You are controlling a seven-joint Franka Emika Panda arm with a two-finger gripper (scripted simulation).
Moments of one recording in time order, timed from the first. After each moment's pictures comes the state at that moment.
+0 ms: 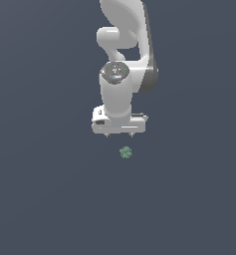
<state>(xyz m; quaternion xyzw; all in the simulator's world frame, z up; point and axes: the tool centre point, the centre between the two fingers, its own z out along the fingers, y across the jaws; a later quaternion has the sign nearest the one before) -0.011 0.008 0.161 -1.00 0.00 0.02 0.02</state>
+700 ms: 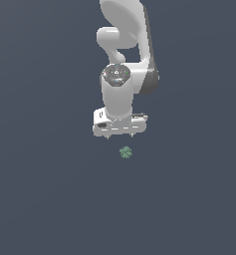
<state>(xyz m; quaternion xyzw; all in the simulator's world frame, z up) -0.010 0.010 0.155 -1.00 -0.04 0.02 0.02</state>
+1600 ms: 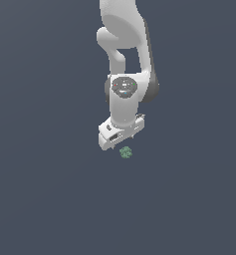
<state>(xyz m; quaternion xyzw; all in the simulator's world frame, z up) -0.003 0.021 0.123 -0.96 -0.28 0.01 0.01</state>
